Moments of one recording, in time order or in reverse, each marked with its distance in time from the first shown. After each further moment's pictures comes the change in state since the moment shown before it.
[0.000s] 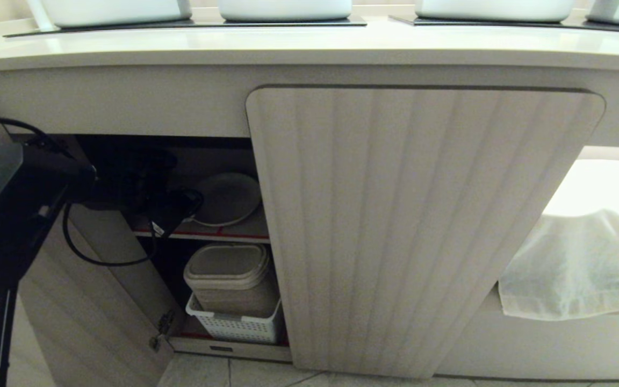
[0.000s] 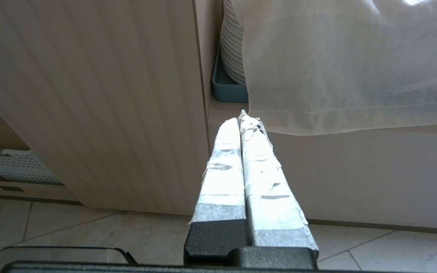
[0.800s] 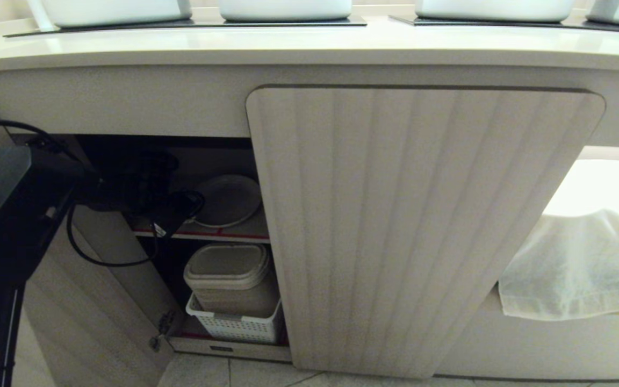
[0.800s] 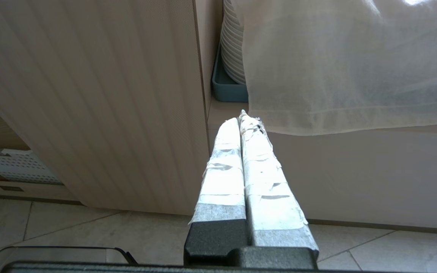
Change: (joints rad) left arm 0.001 0.023 -0.017 0.002 0.000 0.000; right arm 0.000 0.000 0.000 0.000 0.000 0.000
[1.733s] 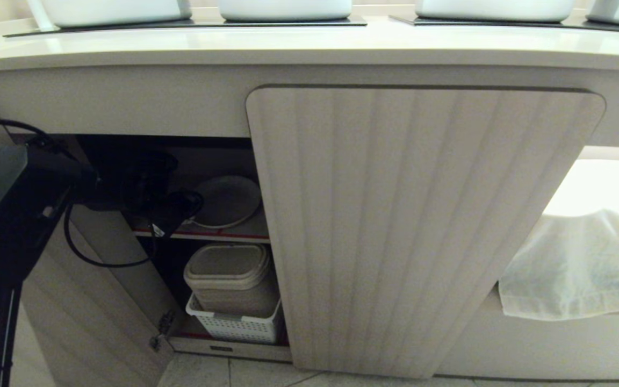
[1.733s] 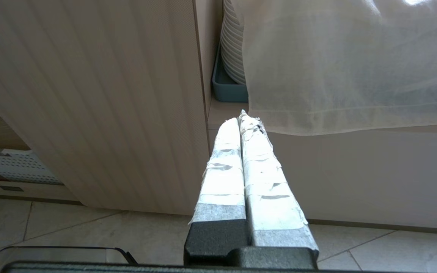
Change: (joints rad) left arm 0.003 -0.009 0.007 0.013 0.001 -0.001; right arm 0.000 0.000 0.000 0.000 0.000 0.000
